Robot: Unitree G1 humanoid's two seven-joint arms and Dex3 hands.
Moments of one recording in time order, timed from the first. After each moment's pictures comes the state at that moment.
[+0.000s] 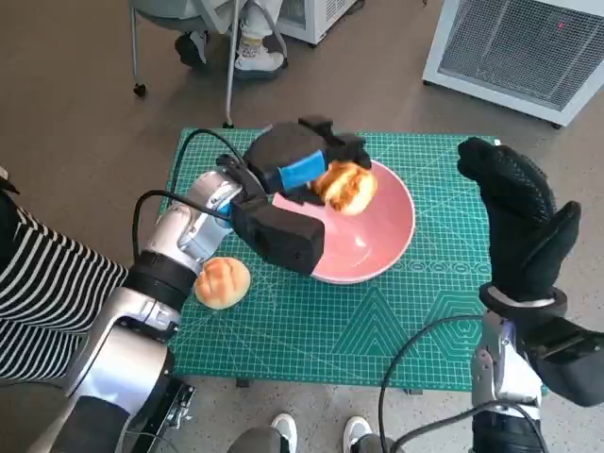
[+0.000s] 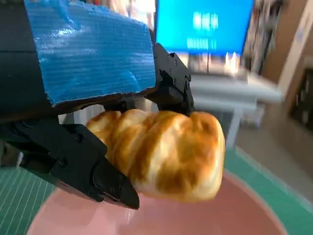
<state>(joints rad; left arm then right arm) -1.05 0.33 -0.44 0.89 0.61 -0.48 -0.12 -0.35 -0.13 -0.16 0.12 0.28 -0.53 0.29</state>
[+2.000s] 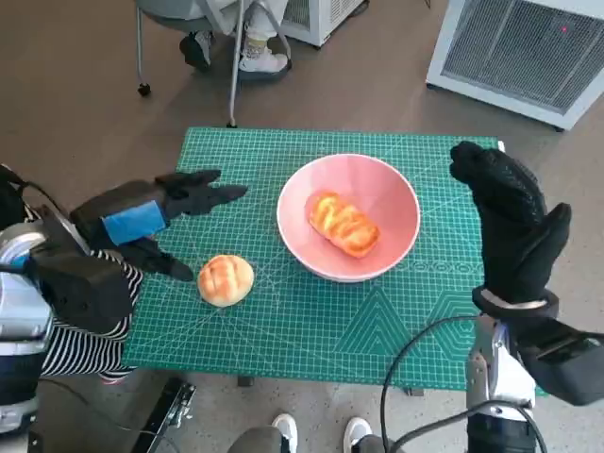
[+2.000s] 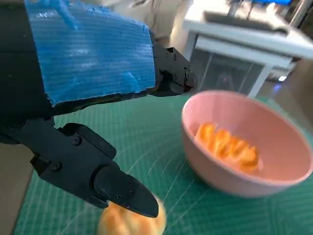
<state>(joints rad) -0.46 0.82 -0.03 0.13 0.16 -0.31 -0.72 -0.34 -0.11 -0.14 0.11 0.28 -0.51 0.29</state>
